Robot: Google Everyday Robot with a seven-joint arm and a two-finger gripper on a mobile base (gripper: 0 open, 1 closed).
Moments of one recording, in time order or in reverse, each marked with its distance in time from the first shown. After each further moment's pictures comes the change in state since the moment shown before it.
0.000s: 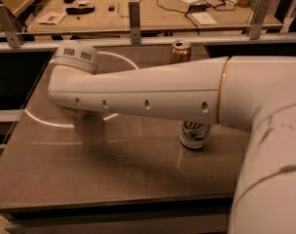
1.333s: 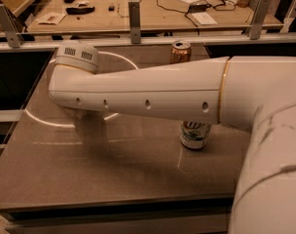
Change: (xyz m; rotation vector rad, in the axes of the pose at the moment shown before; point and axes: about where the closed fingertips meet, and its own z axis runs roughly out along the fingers) arm -0.001 0.000 0.000 0.001 0.000 0.000
